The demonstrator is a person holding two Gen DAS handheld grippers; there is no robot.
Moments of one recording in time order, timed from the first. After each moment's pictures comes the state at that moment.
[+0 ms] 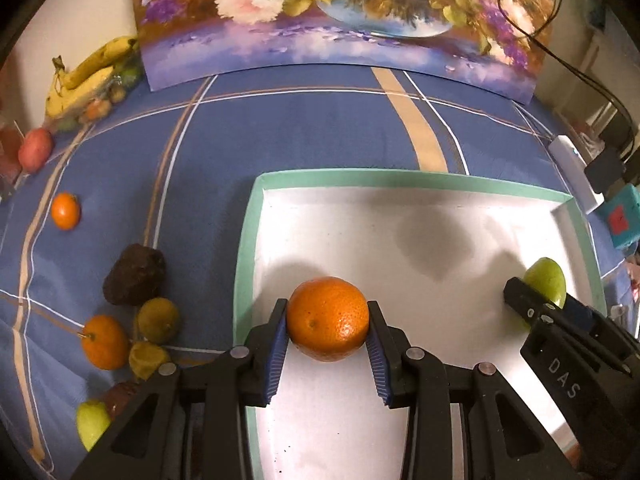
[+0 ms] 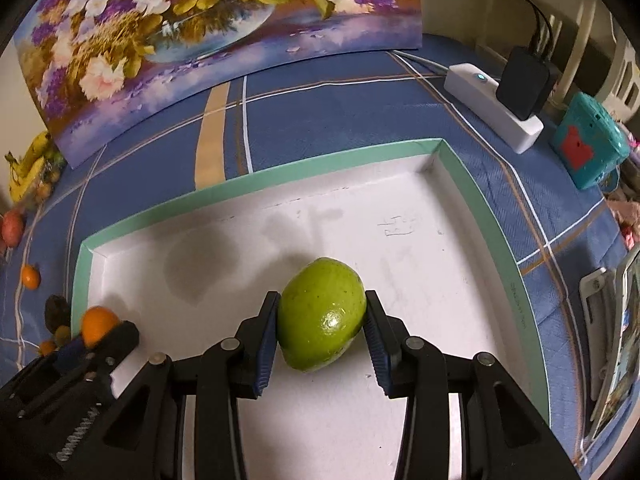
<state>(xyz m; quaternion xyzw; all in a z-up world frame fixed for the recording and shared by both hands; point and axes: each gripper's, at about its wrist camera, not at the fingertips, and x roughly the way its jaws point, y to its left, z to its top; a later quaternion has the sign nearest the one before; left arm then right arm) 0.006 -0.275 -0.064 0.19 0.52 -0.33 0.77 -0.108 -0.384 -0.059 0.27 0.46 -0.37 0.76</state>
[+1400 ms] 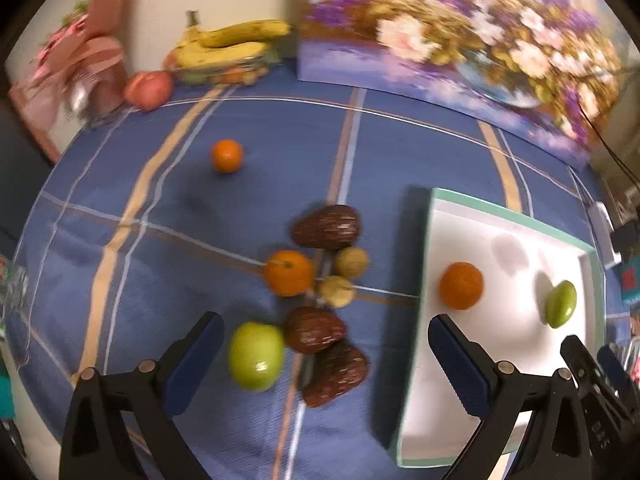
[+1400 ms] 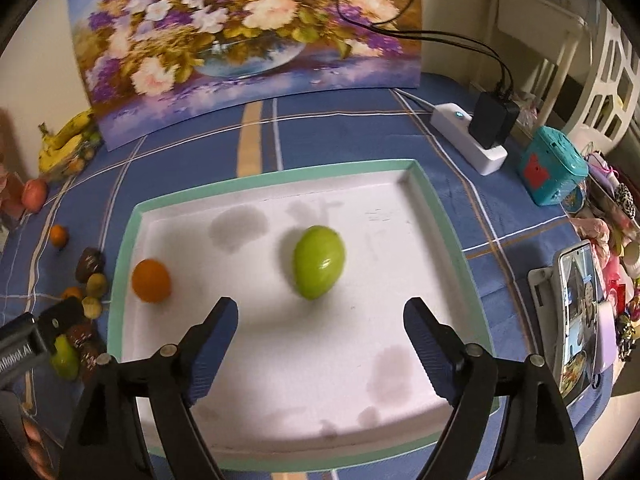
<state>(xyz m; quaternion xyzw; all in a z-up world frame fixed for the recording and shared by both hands) 0.035 -0.155 -0.006 0.12 0.53 -0.21 0.81 -0.142 -0.324 -0.008 0.22 0.44 -0.36 0.79</state>
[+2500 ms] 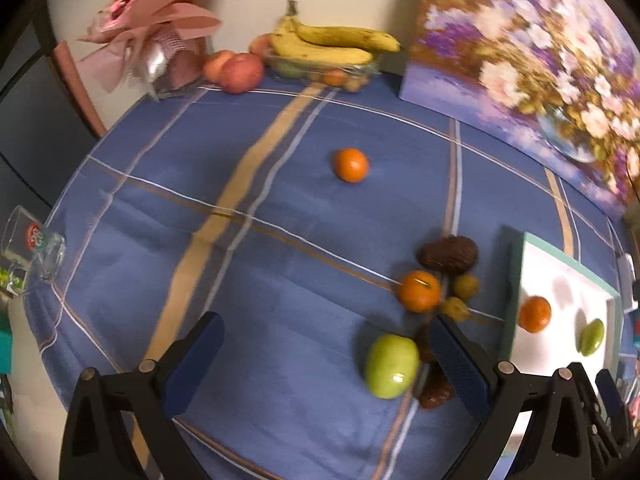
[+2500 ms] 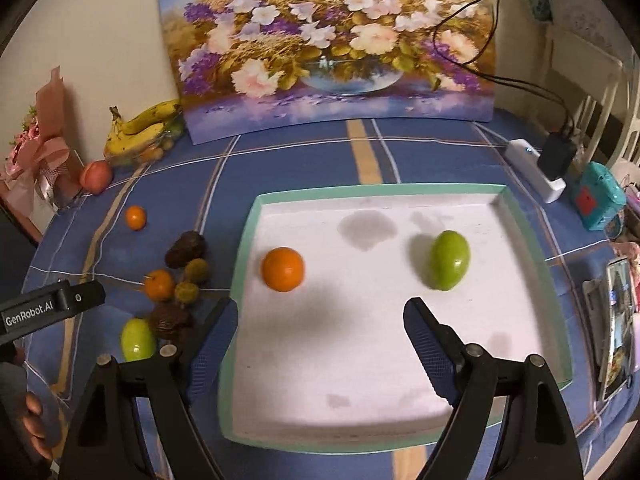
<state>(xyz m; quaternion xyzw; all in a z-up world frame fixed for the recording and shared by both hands) 0.082 -0.070 0.008 0.08 0.53 -0.15 0.83 -0.094 -0.248 0.003 0.20 0.41 -0.29 0.84</state>
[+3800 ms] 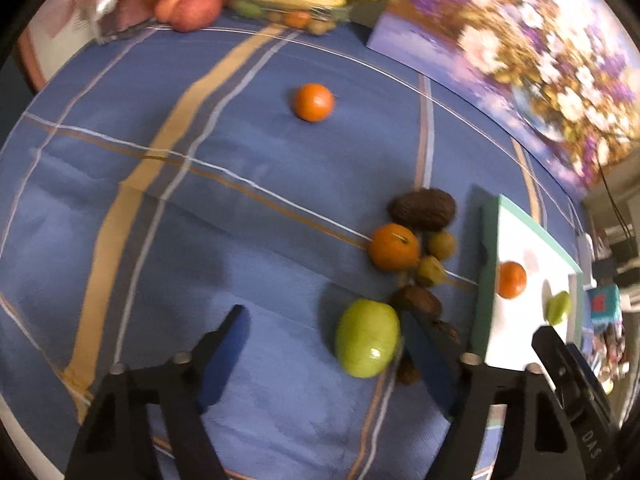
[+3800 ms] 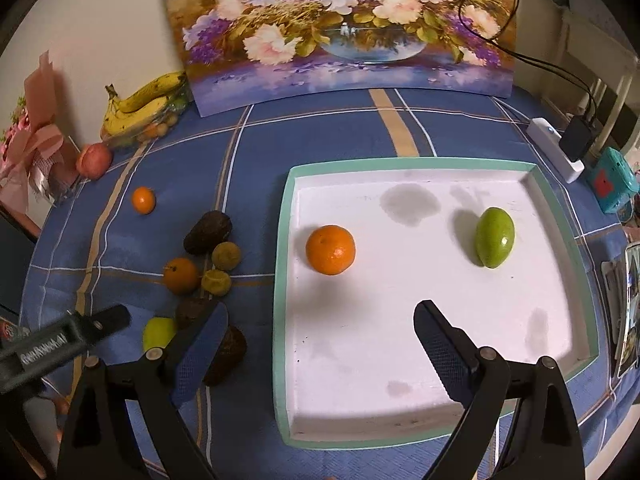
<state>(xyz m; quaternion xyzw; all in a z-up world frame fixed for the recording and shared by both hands) 0.085 -0.071 -0.037 0.03 0.61 -0.25 0.75 -0.061 -0.230 -0.005 0.23 0.45 -0.30 0.81</state>
